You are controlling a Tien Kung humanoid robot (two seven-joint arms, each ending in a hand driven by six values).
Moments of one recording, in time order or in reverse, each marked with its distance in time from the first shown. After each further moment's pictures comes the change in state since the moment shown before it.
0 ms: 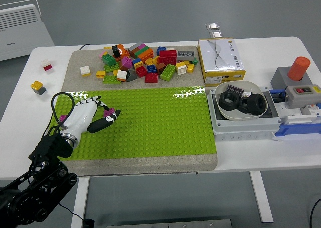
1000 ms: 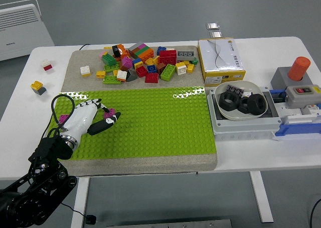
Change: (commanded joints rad) left arm 0.013 0.002 0.004 -0.011 0.005 0.001 0.006; right arm -0.003 0.001 0.006 0.000 -0.002 0.001 0.000
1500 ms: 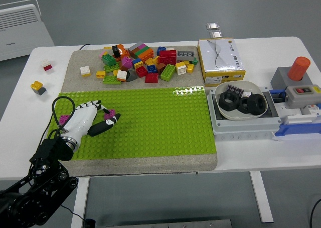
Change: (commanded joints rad) left arm 0.001 -0.003 -0.003 0.004 0.001 0.007 -0.005; right arm -0.001 0.001 -0.004 0.000 0.003 0.000 -0.001
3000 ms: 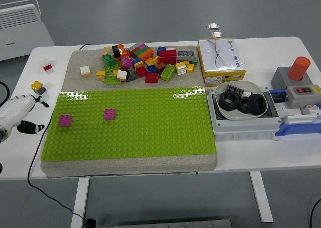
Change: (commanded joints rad) left arm 0.008 0.392 -0.105 -0.056 -0.125 -0.214 -0.084; right arm -0.016 0.052 -0.233 0.000 0.227 -0.057 -0.041
